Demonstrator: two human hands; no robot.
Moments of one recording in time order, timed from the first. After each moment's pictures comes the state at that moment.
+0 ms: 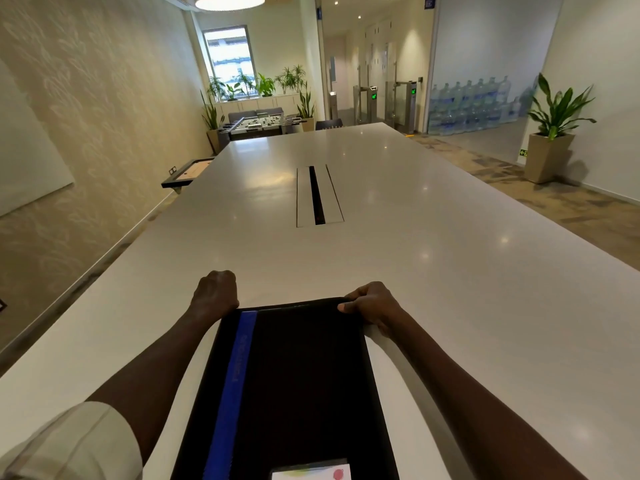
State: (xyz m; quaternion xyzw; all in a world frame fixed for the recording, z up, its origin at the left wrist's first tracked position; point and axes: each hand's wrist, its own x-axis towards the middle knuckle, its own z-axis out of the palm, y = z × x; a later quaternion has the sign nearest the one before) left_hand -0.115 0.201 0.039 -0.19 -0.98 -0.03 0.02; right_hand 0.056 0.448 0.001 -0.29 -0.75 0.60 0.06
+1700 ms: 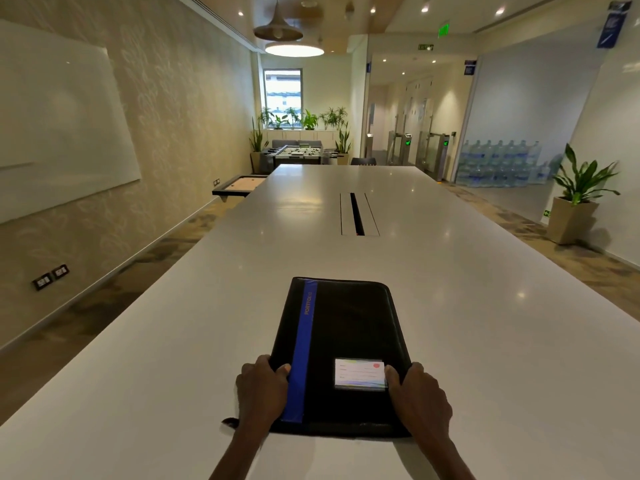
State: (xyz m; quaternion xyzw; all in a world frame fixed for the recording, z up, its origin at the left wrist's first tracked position) left_hand 0.172 0.057 -0.018 -0.01 -0.93 -0.36 -0.01; right_hand 0.286 0.265 -0.010 -0.40 -0.87 0.25 0.11
